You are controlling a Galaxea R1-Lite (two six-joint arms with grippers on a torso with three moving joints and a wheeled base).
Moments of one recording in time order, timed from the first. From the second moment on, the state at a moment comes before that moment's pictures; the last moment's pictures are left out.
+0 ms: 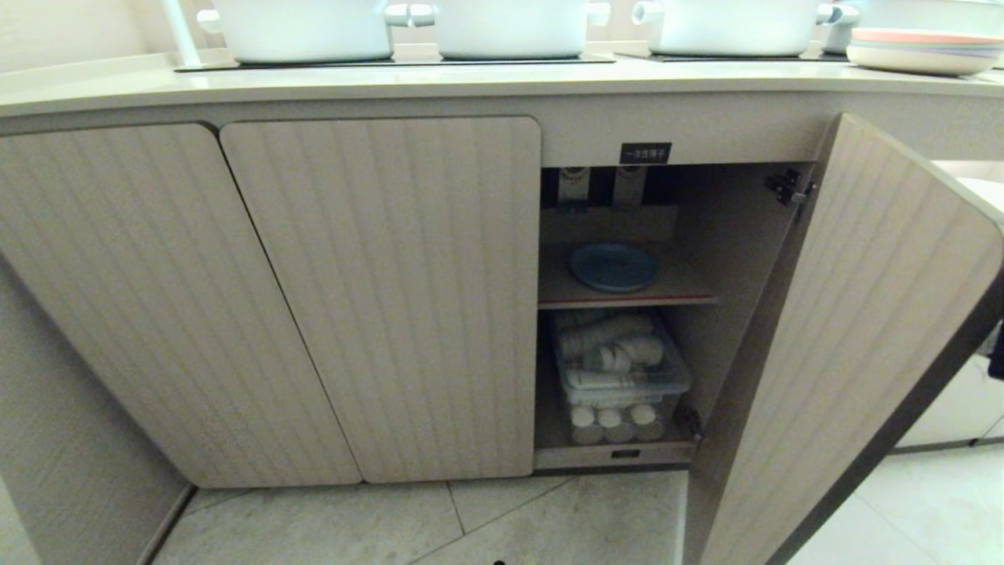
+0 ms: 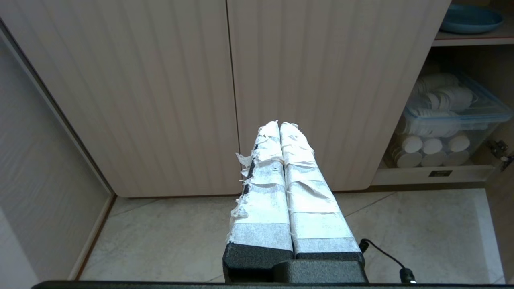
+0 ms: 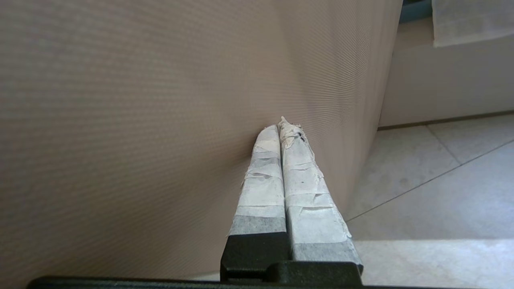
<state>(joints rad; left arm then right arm) 0.00 0.00 0.00 0.00 0.00 0.00 0.22 1.08 -0.87 0.16 -0.02 0.36</state>
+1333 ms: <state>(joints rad) 0.00 0.00 0.00 0.00 0.00 0.00 0.30 1.44 -1.10 0.04 -0.04 0.42</state>
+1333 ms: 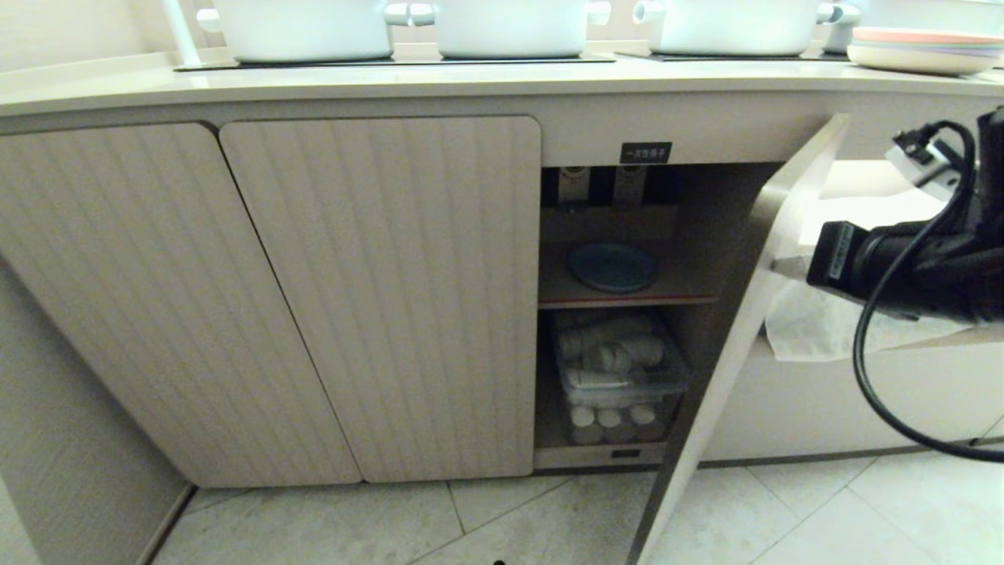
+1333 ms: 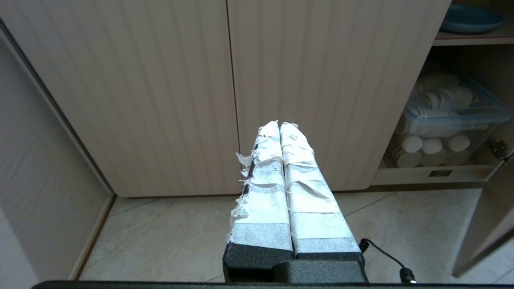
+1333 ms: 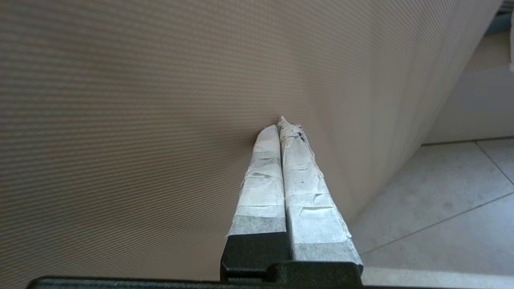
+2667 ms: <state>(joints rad) 0.00 0.00 0.00 0.00 0.00 0.00 0.35 1.89 -1.48 -0.16 -0.35 0.35</state>
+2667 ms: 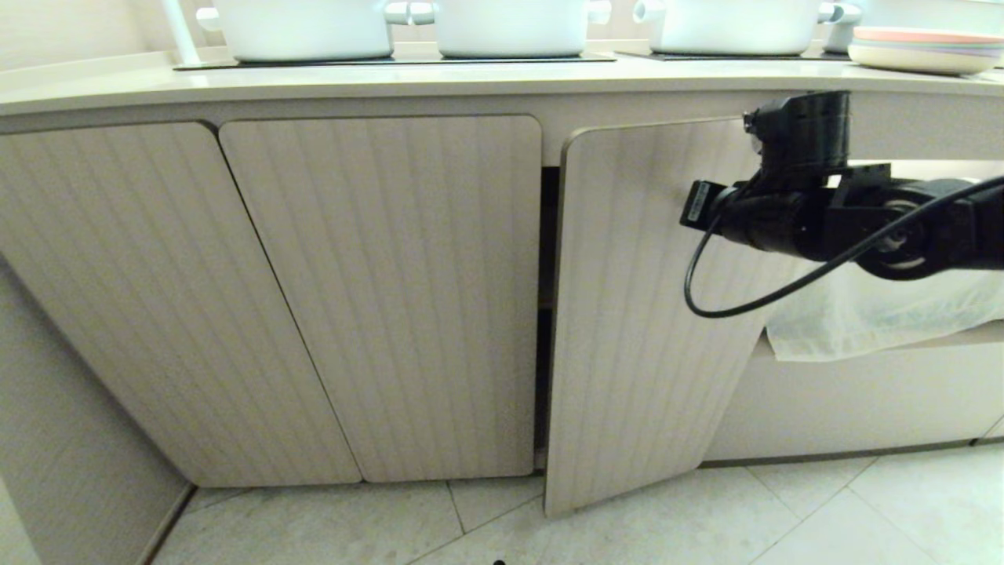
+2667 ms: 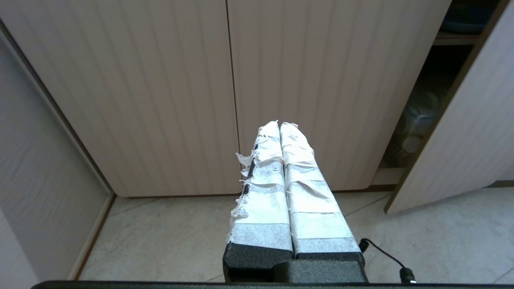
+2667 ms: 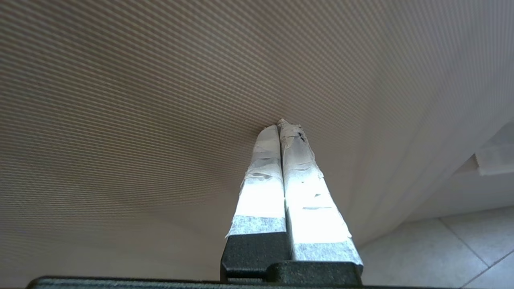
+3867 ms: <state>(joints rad) 0.00 0.00 0.00 0.00 0.00 0.00 0.34 1.85 -1.33 -0.35 -0.46 0.29</state>
